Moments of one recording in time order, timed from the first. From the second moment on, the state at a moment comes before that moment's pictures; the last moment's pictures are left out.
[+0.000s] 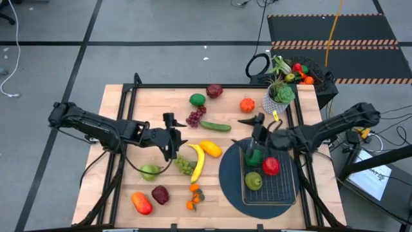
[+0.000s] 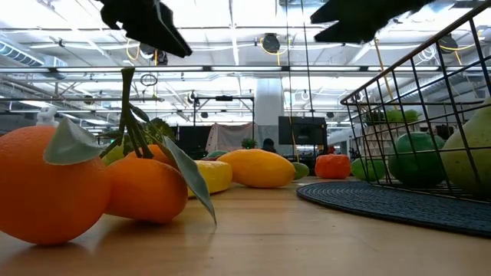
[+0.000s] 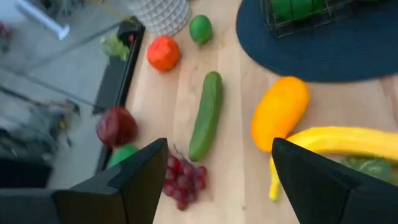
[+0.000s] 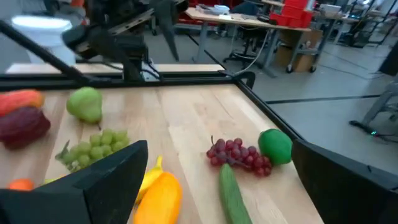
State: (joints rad) left arm -0.21 1.22 0.93 -0.41 -0.49 0.16; right arm 0.28 1.04 0.62 0.14 0.63 0.06
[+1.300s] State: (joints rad) left arm -0.85 1.48 0.93 -0.63 -0.24 -0.40; right arm 0.07 1.04 0.60 0.38 0.21 0.16
